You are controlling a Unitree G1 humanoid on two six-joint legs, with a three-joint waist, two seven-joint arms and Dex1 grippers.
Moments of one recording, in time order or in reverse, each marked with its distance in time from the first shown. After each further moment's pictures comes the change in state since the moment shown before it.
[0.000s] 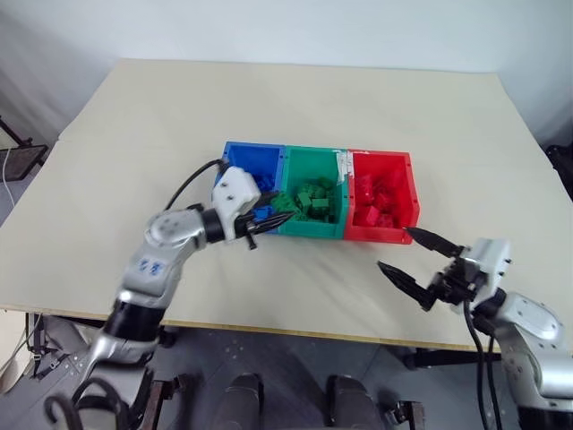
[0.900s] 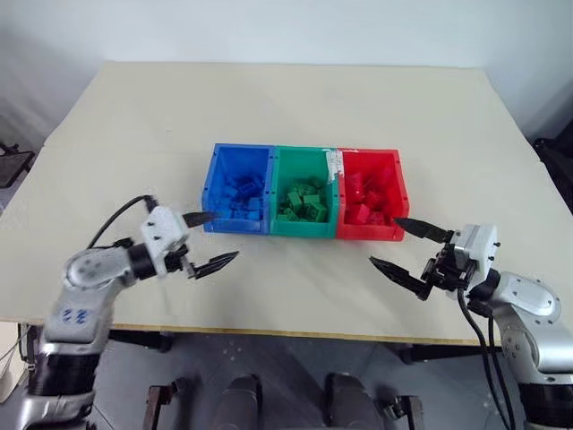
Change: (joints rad) left arm 0.576 0.284 0.389 -0.318 -0.127 -0.023 -0.102; right arm -0.238 -0.099 0.120 0.173 -0.009 -0.021 0.158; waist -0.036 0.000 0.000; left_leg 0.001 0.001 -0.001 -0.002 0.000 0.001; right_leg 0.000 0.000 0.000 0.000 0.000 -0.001
